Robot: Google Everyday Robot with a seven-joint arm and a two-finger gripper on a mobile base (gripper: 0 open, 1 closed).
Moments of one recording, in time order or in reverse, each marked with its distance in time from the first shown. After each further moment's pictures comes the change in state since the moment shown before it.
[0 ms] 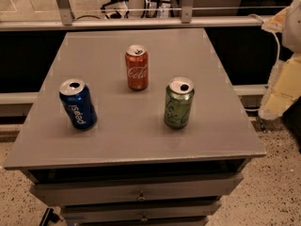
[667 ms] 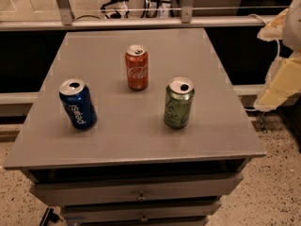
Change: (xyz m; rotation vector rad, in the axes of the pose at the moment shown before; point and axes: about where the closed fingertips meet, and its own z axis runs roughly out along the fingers) arm -0.001 0.000 -0.002 0.007 -0.002 -0.002
